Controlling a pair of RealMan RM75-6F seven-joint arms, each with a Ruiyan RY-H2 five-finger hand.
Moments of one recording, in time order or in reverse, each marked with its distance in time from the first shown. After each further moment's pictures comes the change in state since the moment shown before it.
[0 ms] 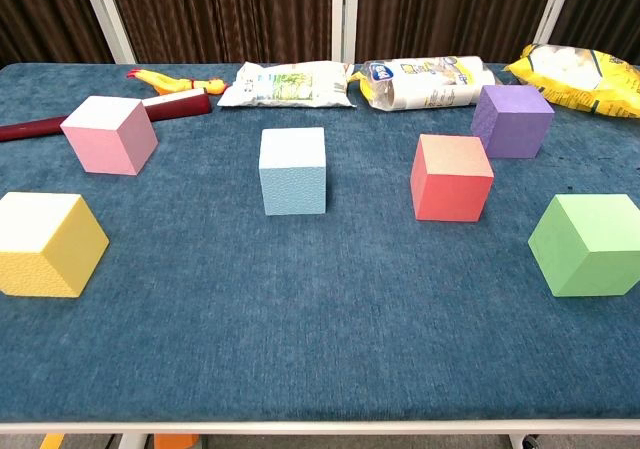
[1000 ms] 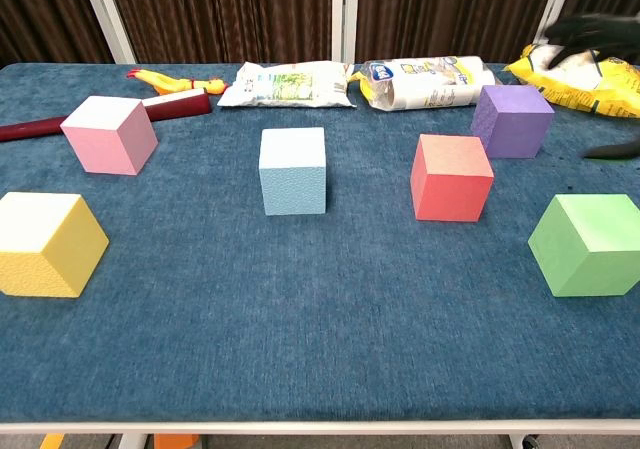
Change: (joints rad) left arm -0.036 -0.008 -0.025 0.027 0.017 -0.019 -0.017; right arm 0.388 -0.152 0.121 0.002 0.099 -0.471 0.075
